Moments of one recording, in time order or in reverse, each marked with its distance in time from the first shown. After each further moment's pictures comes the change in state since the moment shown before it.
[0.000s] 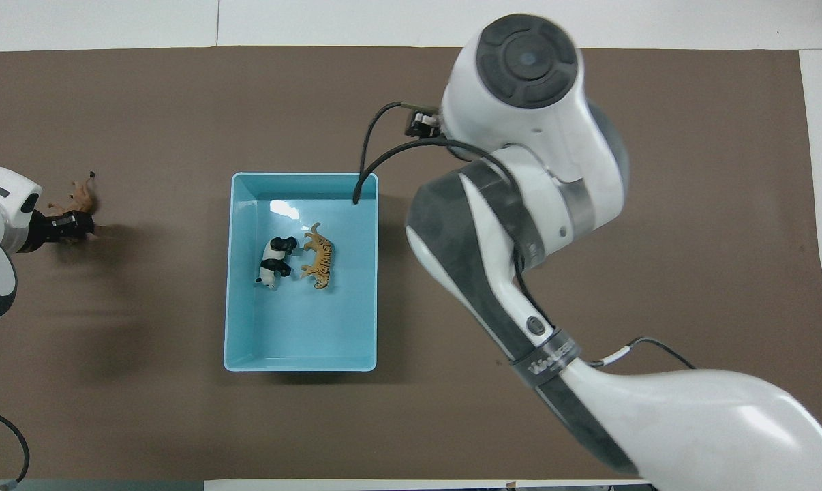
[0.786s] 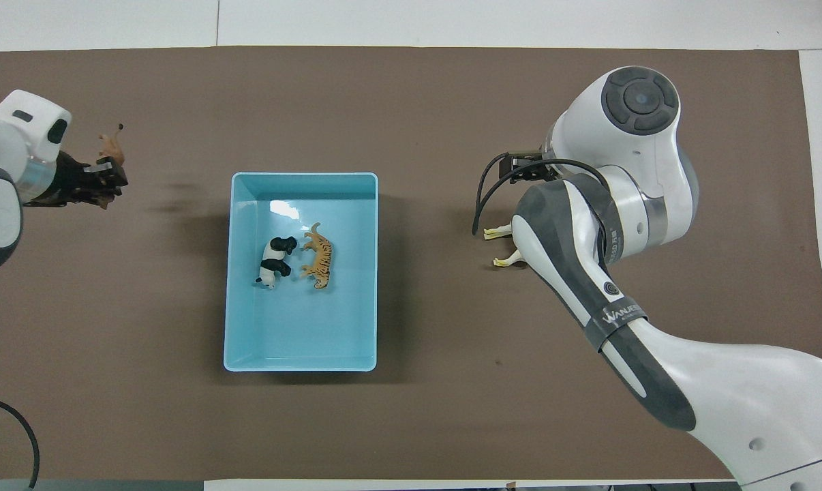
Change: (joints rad) left arm -0.273 -0.124 -0.027 0.251 -0.003 -0.485 -0.346; right arm -0.135 -0.117 0.008 -0.457 0.004 0.226 -0.376
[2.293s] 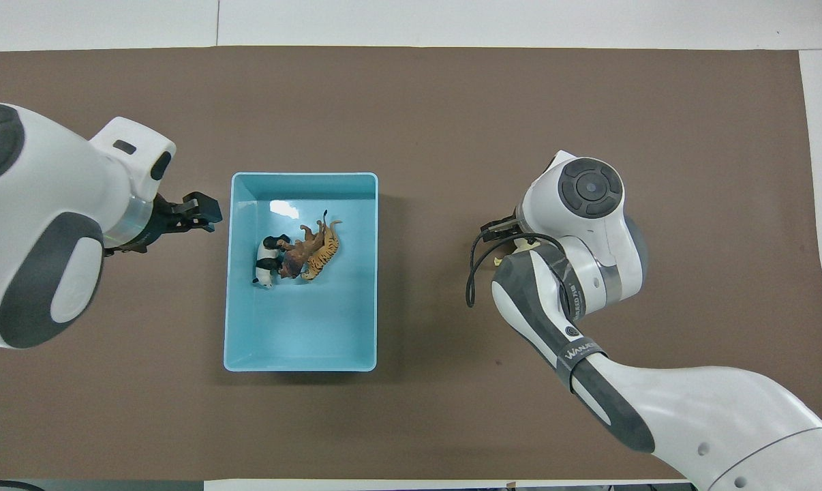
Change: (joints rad) left arm -0.250 -0.207 0.034 -0.044 0.000 -0.257 -0.153; right arm 0.042 -0.032 0.019 -0.297 0.001 0.265 -0.210
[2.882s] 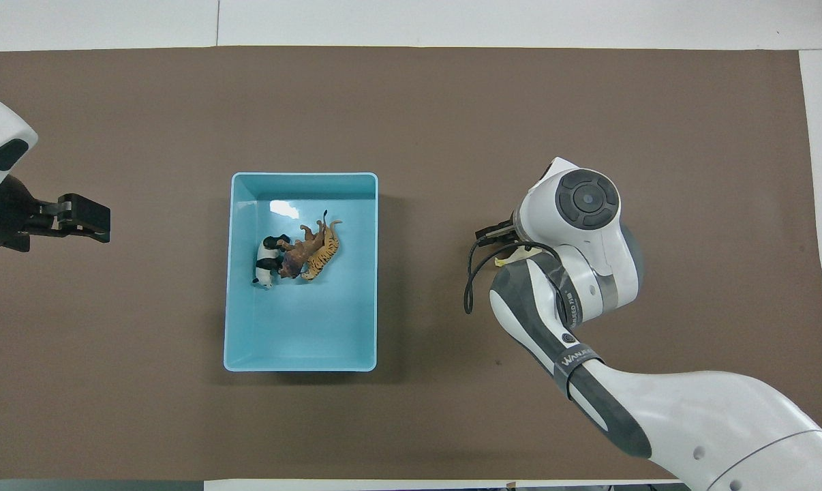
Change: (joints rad) left arm 0.140 0.001 0.004 0.196 0.000 -0.262 0.339; right arm 0.024 -0.009 0.002 -0.029 0.000 0.003 0.000
